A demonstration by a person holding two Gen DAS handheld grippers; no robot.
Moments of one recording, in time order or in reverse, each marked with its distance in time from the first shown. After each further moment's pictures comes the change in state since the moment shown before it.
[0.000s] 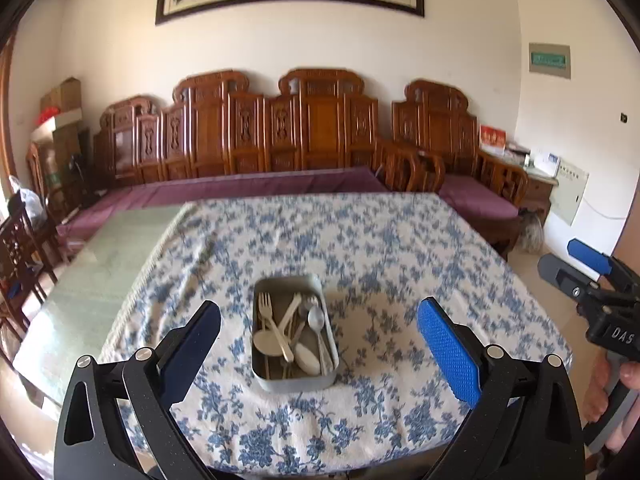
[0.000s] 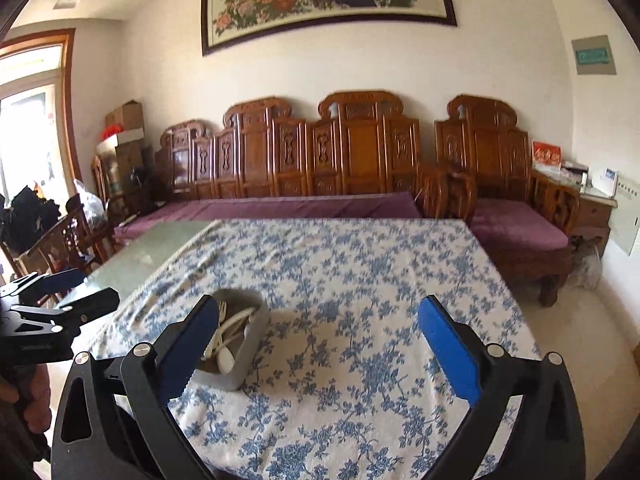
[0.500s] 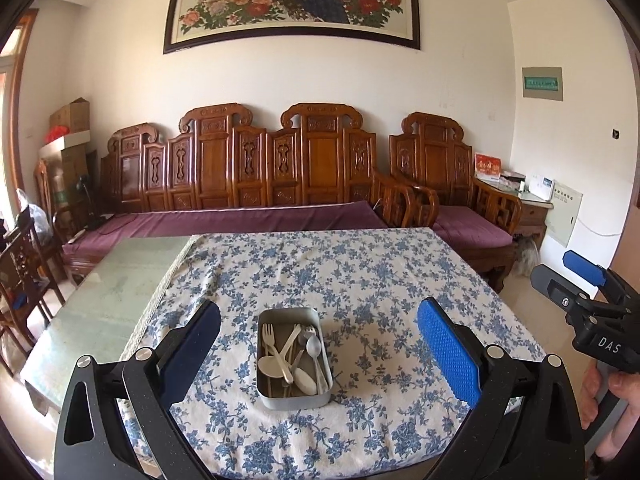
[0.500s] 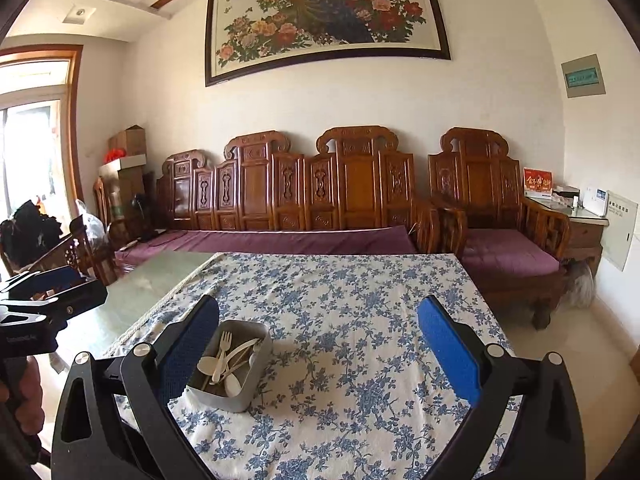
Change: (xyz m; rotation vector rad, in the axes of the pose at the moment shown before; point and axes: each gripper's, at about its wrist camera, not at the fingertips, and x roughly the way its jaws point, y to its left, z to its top) left arm -0.047 -0.006 0.015 -0.005 -0.099 0.004; right arm -0.043 0.002 0.018 -0.010 -0.096 -0.020
